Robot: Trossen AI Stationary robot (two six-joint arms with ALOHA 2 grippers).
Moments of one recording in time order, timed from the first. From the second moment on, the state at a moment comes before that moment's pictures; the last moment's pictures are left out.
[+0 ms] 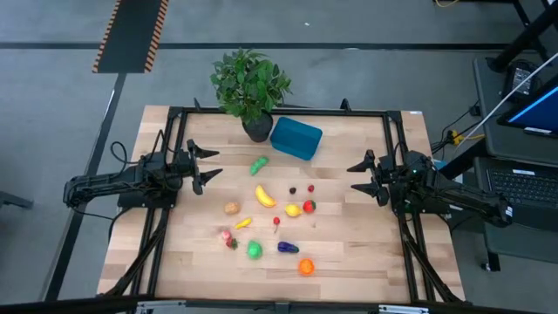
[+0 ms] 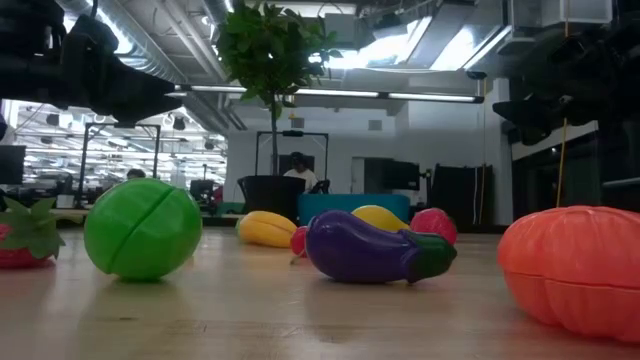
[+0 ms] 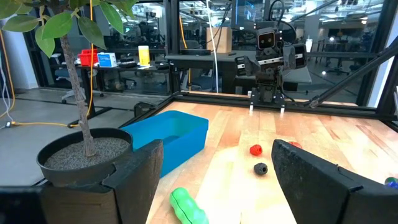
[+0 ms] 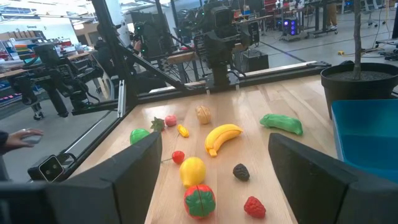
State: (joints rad) left arm 0.20 0.01 0.01 0.02 -0.10 -0.02; right arm -0.36 0.09 0.01 0.08 -0.47 0.20
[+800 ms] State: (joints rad) left arm 0.20 0.01 0.01 0.02 -0.10 -0.02; right arm -0.36 0.09 0.01 0.08 -0.47 0.17
